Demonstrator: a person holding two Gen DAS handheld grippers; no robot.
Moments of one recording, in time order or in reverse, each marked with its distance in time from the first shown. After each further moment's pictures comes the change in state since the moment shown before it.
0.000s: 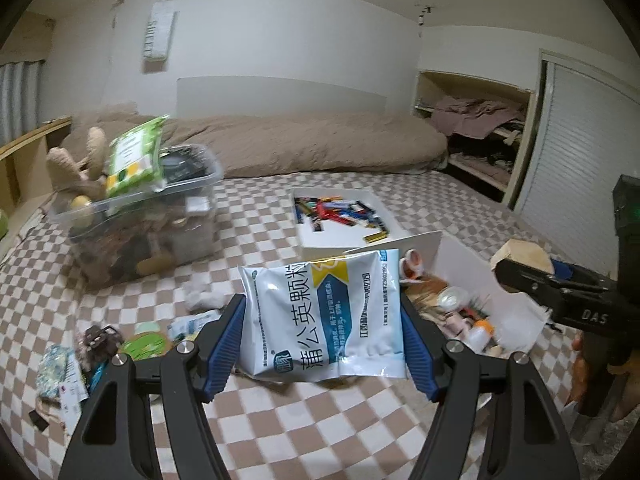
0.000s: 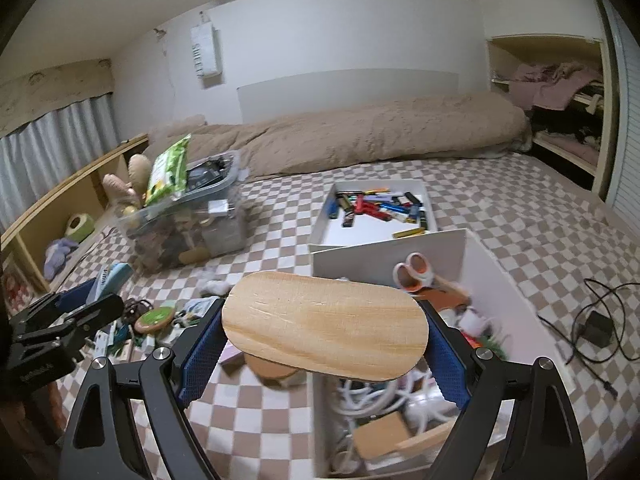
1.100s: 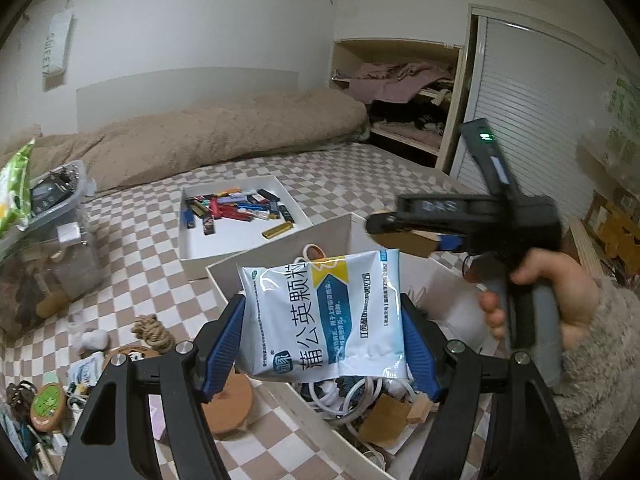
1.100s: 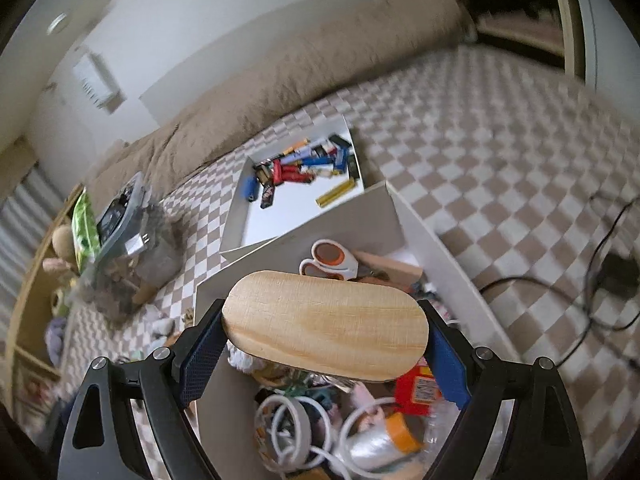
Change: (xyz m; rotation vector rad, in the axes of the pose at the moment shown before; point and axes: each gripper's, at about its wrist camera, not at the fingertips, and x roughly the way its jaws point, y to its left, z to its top) left arm 0.091 -0.110 0.009 0.149 0.075 -0.227; right arm 0.115 -0.152 0.031 0.388 0.238 0.004
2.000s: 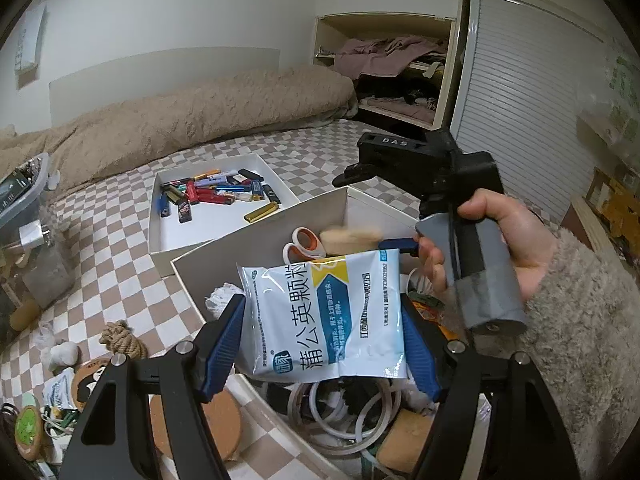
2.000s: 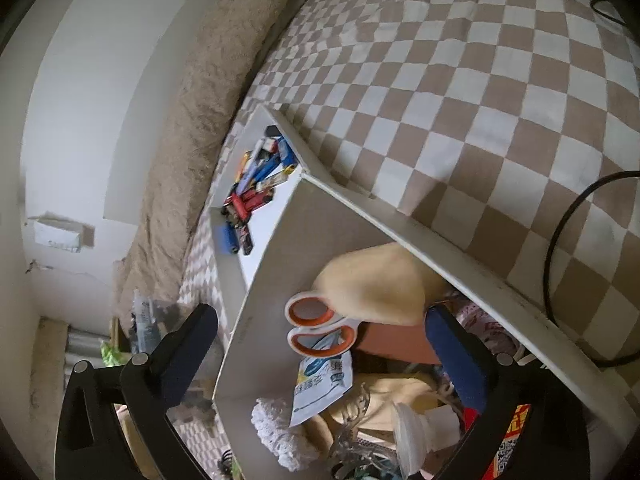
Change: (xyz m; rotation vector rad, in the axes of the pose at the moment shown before) left arm 0.063 0.000 -0.002 0.034 0.066 -0.044; right arm 0.081 -0.079 0.026 0.545 0.083 0.193
